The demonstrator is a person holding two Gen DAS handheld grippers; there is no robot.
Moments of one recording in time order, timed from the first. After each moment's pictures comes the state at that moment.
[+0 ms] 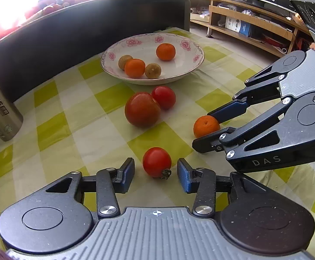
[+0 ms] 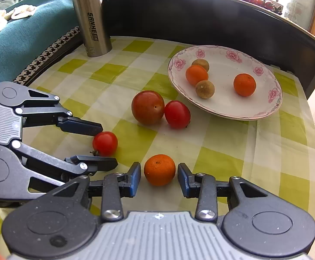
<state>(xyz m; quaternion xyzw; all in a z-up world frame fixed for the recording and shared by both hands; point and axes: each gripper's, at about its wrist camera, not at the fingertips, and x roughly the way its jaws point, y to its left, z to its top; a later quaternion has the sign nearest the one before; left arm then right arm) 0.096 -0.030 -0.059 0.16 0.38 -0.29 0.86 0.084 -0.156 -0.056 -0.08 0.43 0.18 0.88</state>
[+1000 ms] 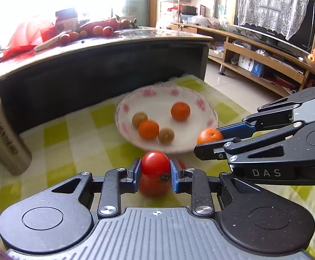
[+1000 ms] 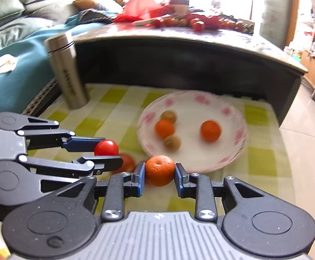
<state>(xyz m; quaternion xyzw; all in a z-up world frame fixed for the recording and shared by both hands) 0.137 -0.050 -0.012 0.10 0.32 -0.27 0.90 0.107 -0.181 -0.006 -0.03 0.37 0.12 0.92</state>
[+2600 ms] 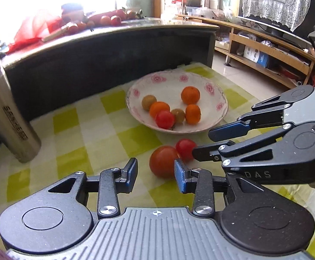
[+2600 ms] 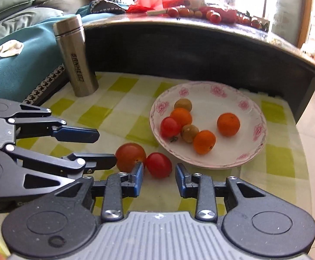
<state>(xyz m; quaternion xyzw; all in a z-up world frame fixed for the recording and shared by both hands) 0.130 -0.032 -0.023 0.11 0.34 -0.26 0.90 0.111 -0.170 -0.033 -0.04 0.39 0.16 0.91</state>
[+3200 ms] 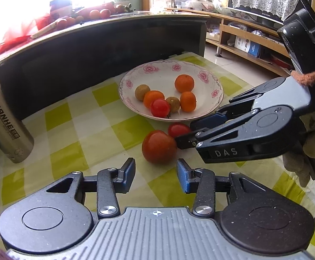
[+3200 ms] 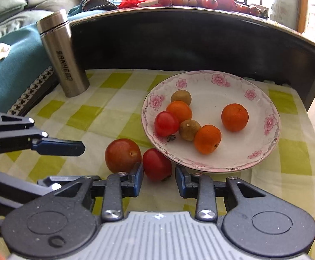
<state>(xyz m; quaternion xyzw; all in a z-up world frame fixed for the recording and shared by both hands) 0.128 -0.028 -0.035 0.13 0.35 -0.28 0.88 0.133 -0.169 -0.060 -0.01 0.39 0.16 0.91</state>
